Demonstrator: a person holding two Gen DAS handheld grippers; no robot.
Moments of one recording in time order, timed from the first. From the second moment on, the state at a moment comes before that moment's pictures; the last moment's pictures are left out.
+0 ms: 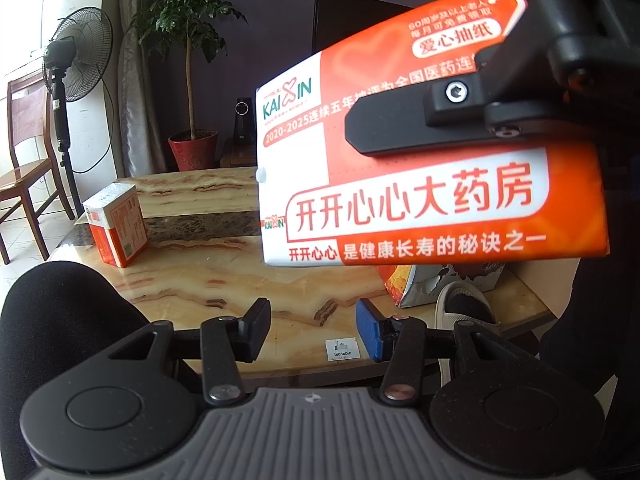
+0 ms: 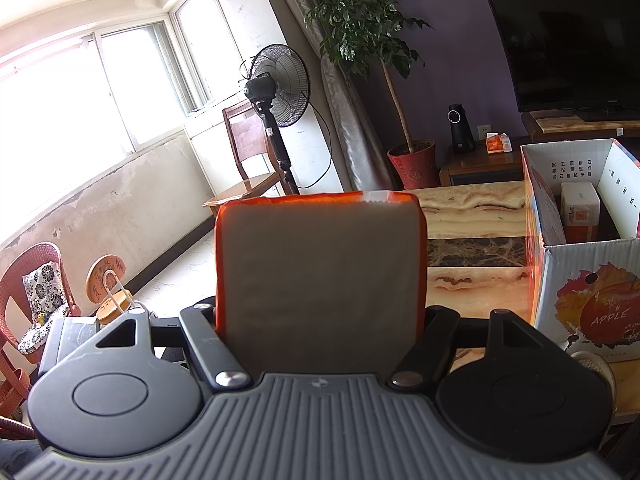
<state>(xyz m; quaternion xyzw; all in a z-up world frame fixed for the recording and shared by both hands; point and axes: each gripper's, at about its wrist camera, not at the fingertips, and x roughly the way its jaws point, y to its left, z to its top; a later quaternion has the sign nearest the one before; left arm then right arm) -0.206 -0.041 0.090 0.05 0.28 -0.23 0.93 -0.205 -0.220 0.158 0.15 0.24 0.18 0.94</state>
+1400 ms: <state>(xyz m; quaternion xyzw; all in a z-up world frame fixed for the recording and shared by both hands) -0.219 -0.039 0.095 0.06 0.27 -0.24 0.93 -0.202 -0.232 0.156 0.16 0.23 0.17 0.95</state>
